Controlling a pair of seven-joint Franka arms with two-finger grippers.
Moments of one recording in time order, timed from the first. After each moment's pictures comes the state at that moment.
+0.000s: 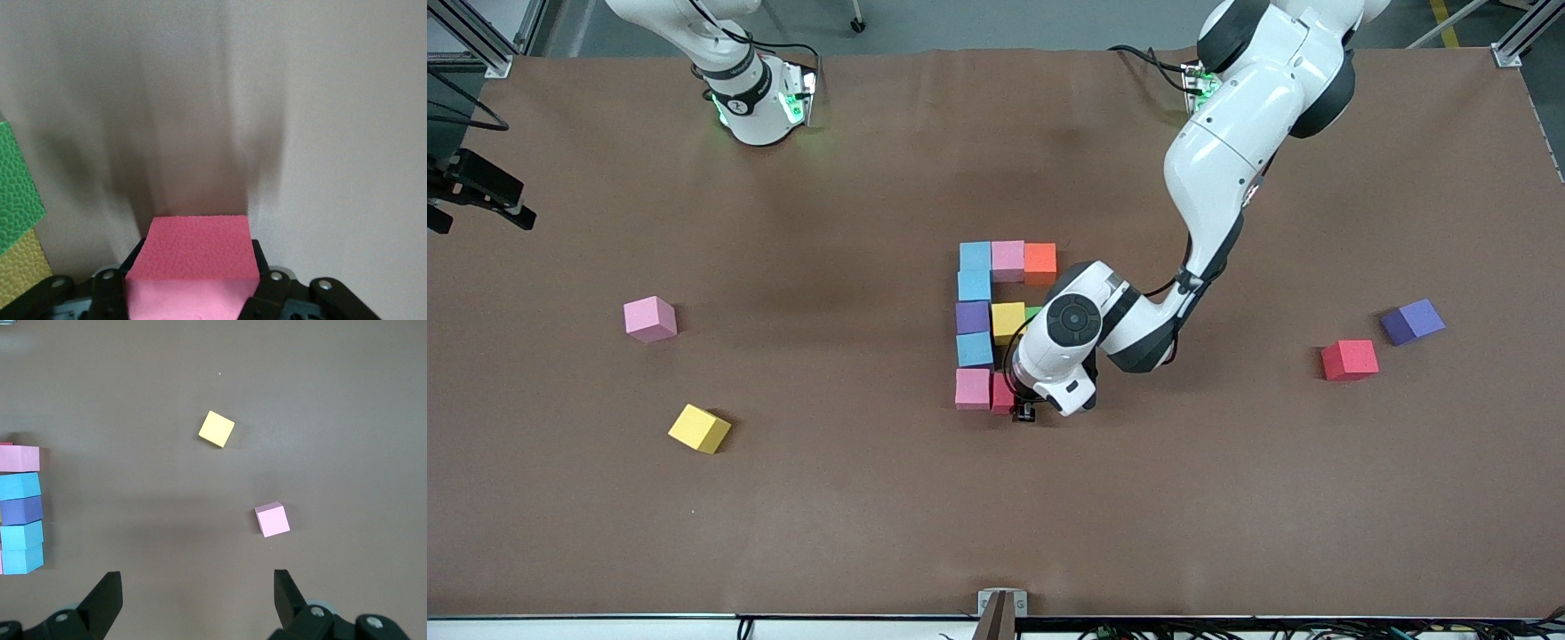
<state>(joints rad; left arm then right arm) -0.40 1.04 -0.36 -1.18 0.23 2.36 -2.23 0.08 -0.02 -0.13 -1.48 0.04 1.51 -0.07</state>
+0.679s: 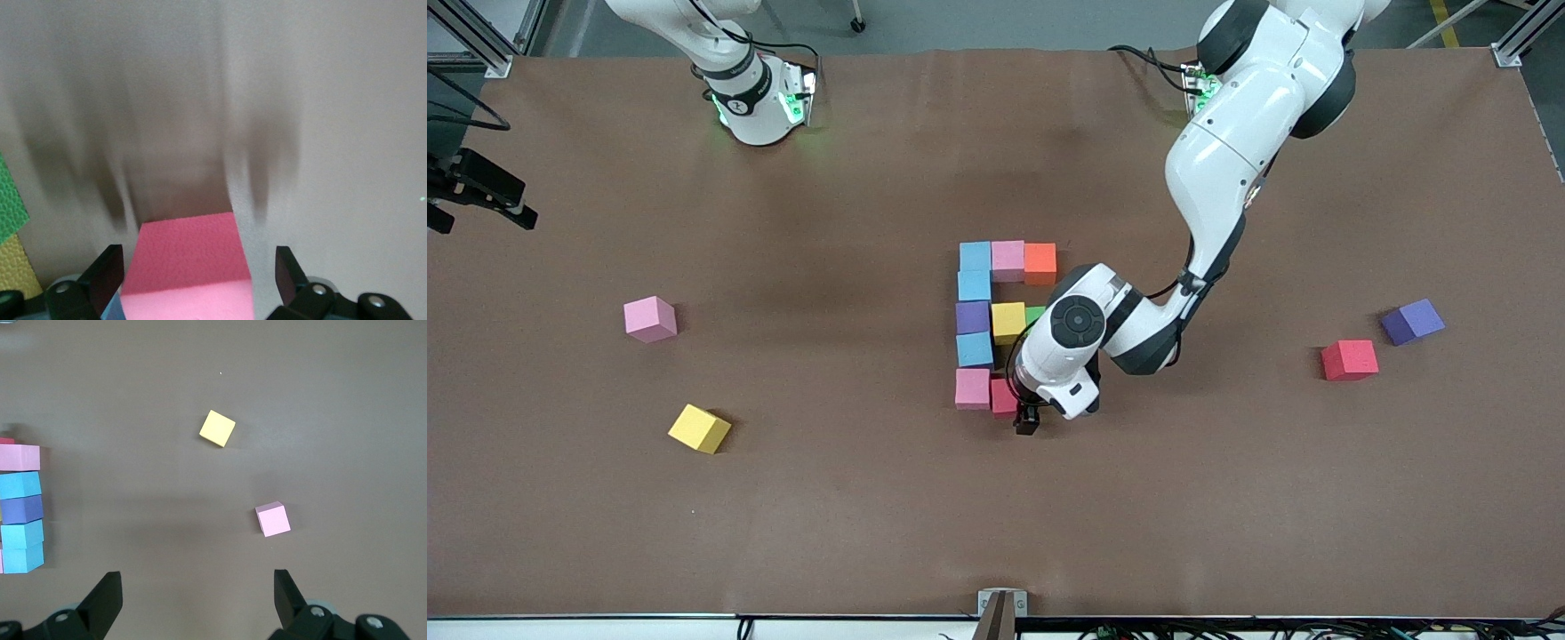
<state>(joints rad) -0.40 1.04 -0.34 -1.17 0.23 2.37 -2.23 0.08 -0.02 -0.13 -1.48 0.04 1.51 -0.07</state>
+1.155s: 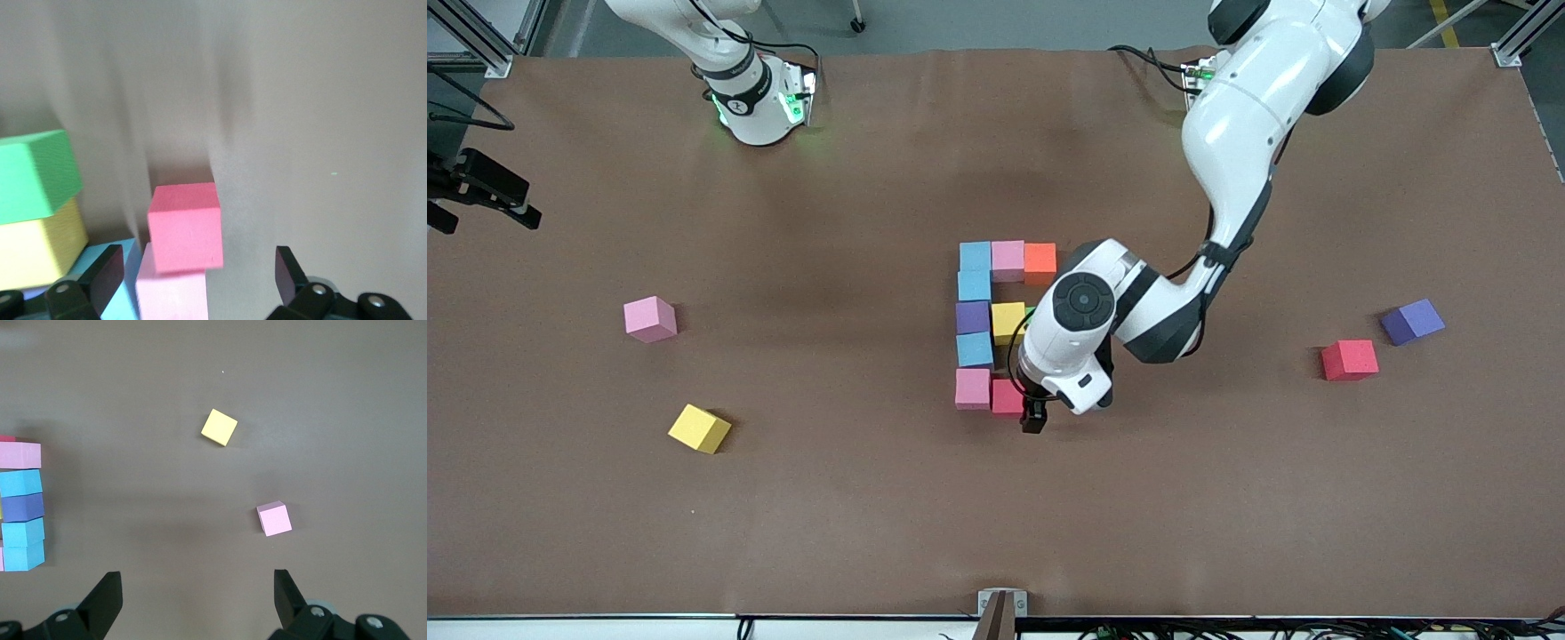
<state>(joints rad) -0.40 0.88 -0.35 -1.14 0.23 2.14 -2.21 0.09 -0.02 -0.13 -1.48 0.04 1.51 -0.07</state>
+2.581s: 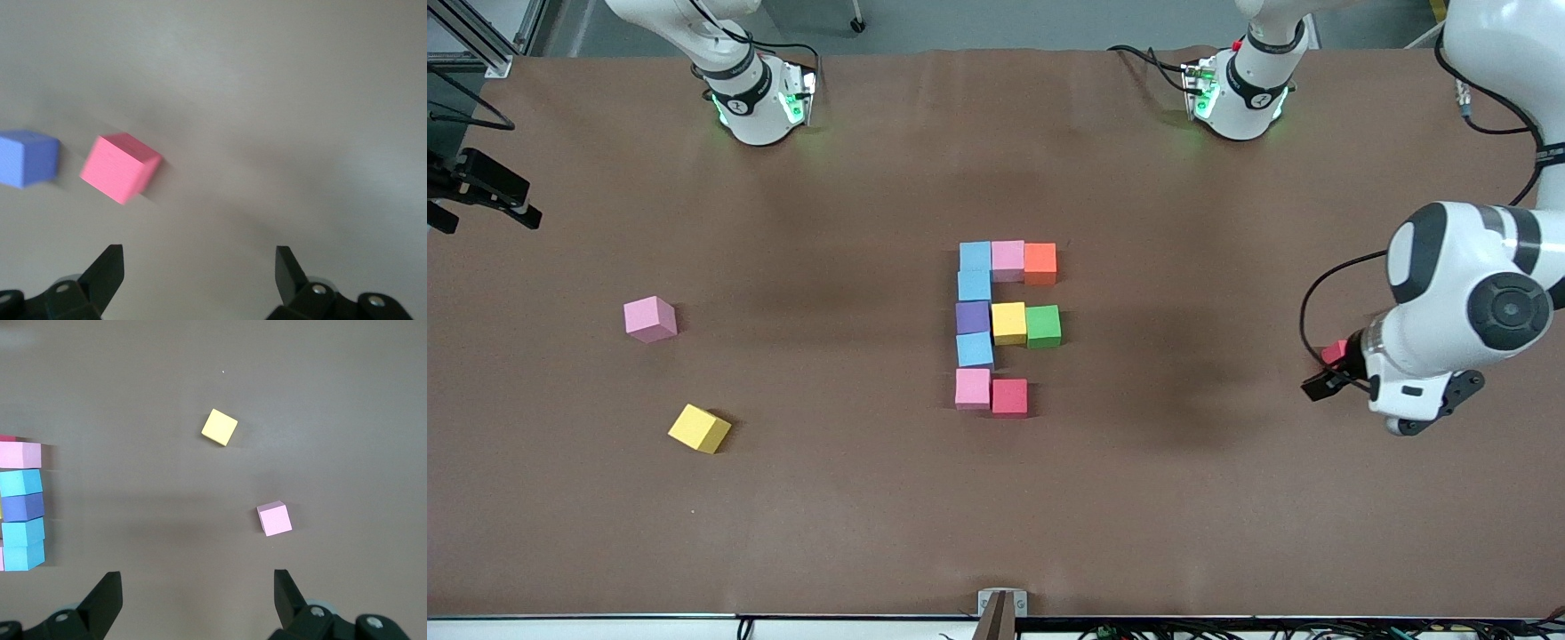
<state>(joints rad) 0.26 0.41 -0.34 -1.68 0.23 1.96 -0.69 0.09 -0.02 -0.13 -1.48 0.04 1.50 -0.07</state>
